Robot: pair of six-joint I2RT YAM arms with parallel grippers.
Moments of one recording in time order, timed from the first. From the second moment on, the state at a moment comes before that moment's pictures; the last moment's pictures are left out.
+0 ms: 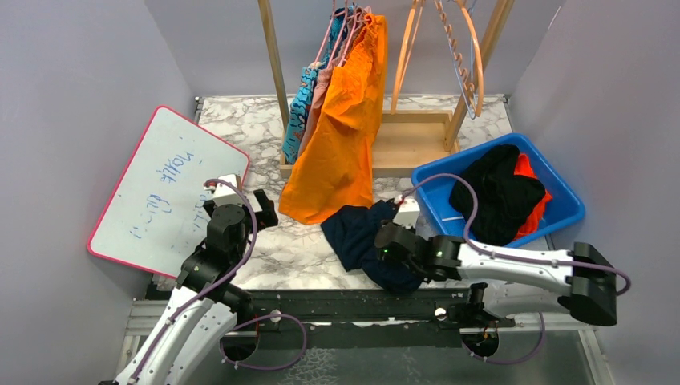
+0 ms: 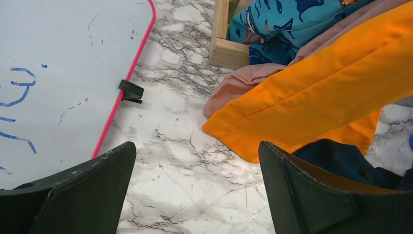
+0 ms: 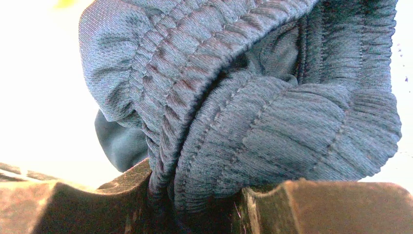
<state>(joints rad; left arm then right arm) -0.44 0.46 0.53 -0.45 -0.41 -0.40 1.19 1.19 0.68 -0.42 0.59 0.91</state>
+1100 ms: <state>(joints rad) -0.44 0.47 0.53 -0.45 -0.41 -0.40 1.19 0.84 1.05 -0.65 1.03 0.57</state>
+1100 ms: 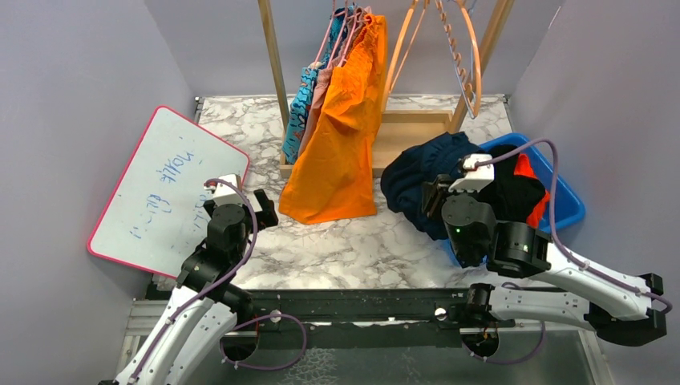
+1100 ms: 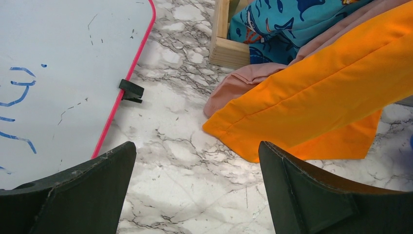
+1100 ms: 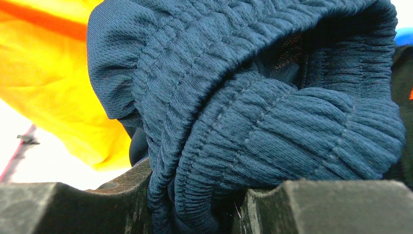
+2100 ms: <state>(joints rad) -0.43 0.49 0.53 -0.45 -0.41 -0.40 0.79 0.81 1.04 -0.67 1.12 0.41</state>
